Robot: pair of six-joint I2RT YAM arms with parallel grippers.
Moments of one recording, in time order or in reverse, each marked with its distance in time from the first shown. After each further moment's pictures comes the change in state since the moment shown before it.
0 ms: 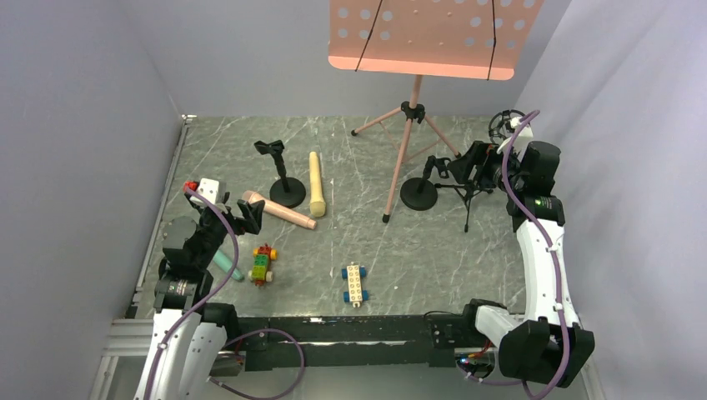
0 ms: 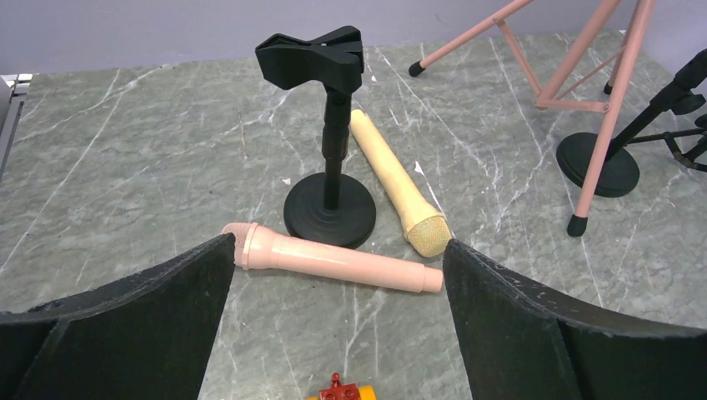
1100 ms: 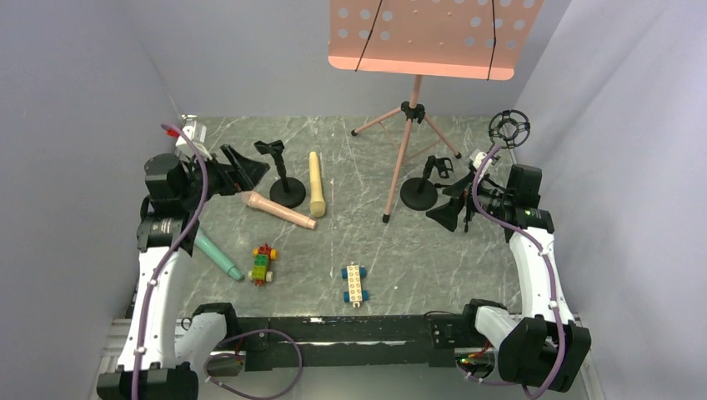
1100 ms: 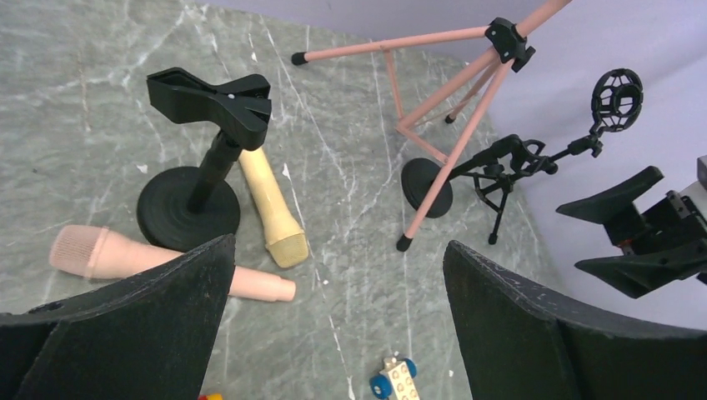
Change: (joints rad) left arm 0.137 0.407 0.407 -0.126 0.323 -0.369; right arm 0.001 -0.026 -0.171 -0.138 -0.529 -0.609
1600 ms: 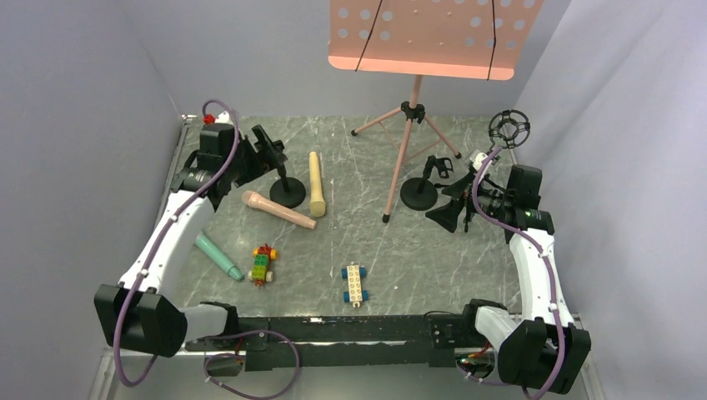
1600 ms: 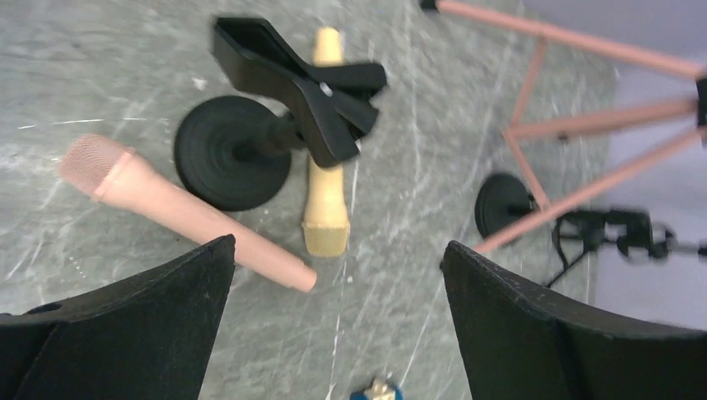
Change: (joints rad) left arm -0.233 0.367 0.207 -0.199 -0.391 -0.149; right arm 0.003 -0.011 -0.004 -0.012 -0.024 -0.022
